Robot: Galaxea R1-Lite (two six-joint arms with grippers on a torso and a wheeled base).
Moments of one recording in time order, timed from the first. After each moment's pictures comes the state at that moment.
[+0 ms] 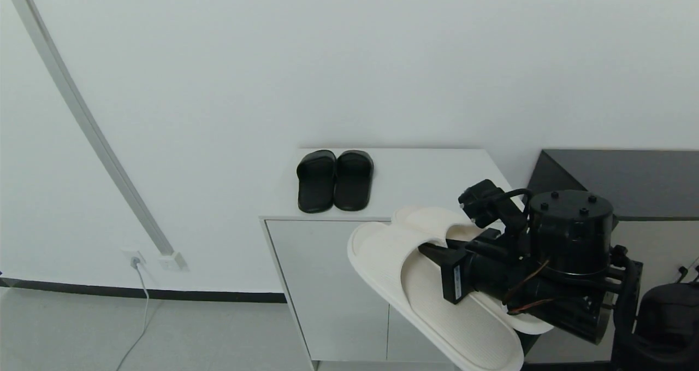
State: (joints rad) left arm 0.00 0.00 0.00 0.00 0.02 0.02; right arm 0.77 1.71 -0.68 -0.80 -0.06 0.06
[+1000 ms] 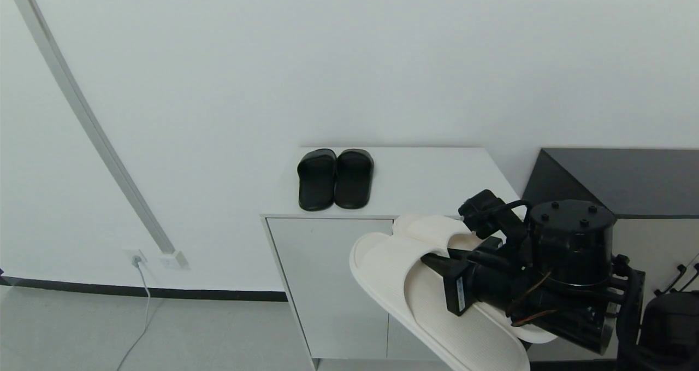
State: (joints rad) left arm 0.00 0.00 0.00 0.00 0.02 0.02; right arm 0.77 1.71 -0.64 -0.81 -0.05 0.05
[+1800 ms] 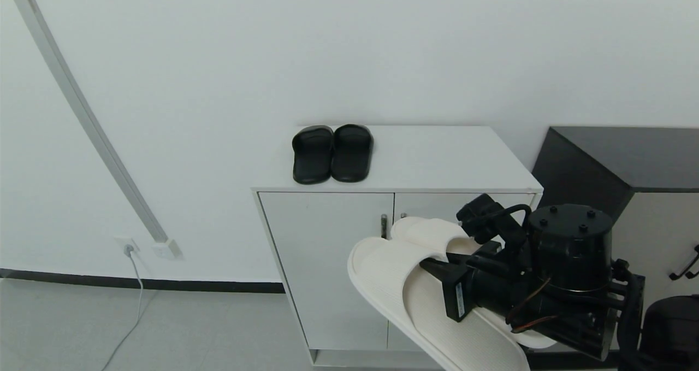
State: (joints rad) left arm 0.00 0.00 0.00 0.00 0.01 0.01; right arm 0.79 1.71 -0.63 -0.81 -0.05 0.05
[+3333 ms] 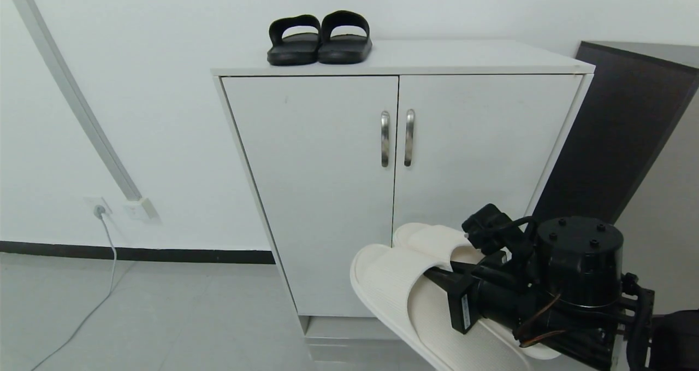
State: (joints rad) left arm 0.00 0.00 0.00 0.00 0.01 0.01; right arm 0.80 1.71 -0.57 -0.87 -0.05 0.05
